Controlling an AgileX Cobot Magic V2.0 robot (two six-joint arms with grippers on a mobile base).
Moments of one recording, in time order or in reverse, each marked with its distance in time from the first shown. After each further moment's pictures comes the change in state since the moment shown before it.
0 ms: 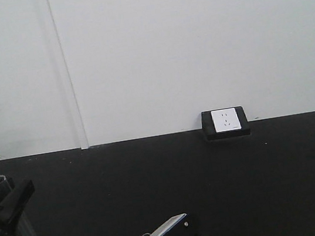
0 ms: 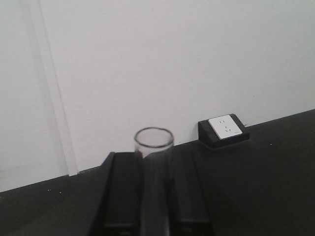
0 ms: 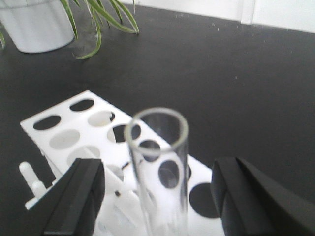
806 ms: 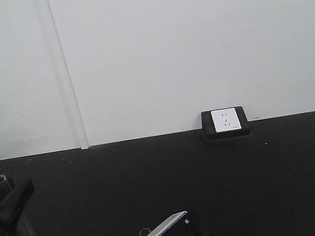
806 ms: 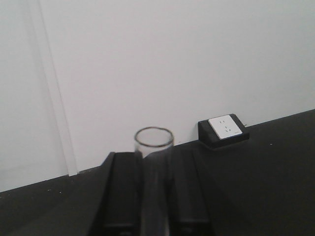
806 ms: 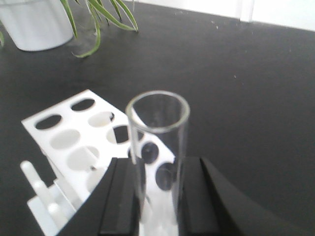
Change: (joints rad) left arm 0.000 0.000 0.000 0.000 0.000 0.000; right arm 0.000 -0.030 0.000 0.001 0.014 -0.003
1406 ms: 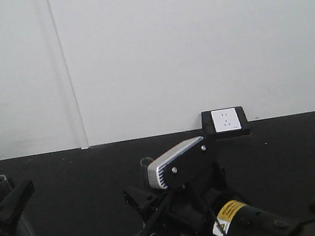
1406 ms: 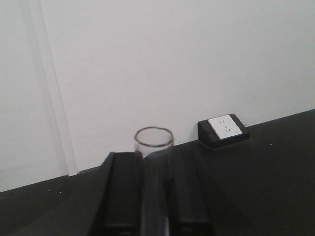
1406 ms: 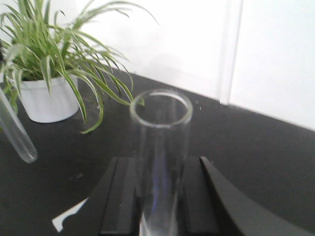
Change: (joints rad) left arm 0.000 0.000 0.000 0.000 0.000 0.000; right arm 0.000 -0.318 -0.128 0.189 0.286 -0.273
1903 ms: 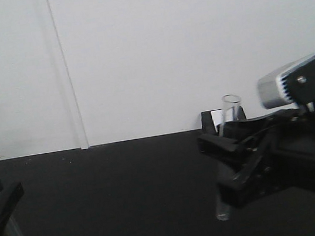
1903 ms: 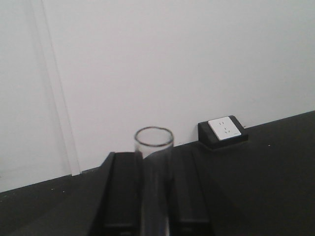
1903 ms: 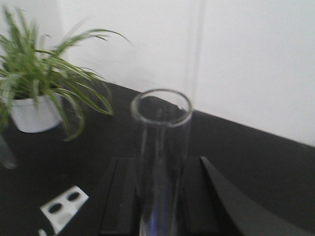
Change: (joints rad) left arm 0.000 -0.099 0.000 0.000 0.106 -0.003; right arm -0.233 -0.388 -0.039 0.103 0.492 -0.112
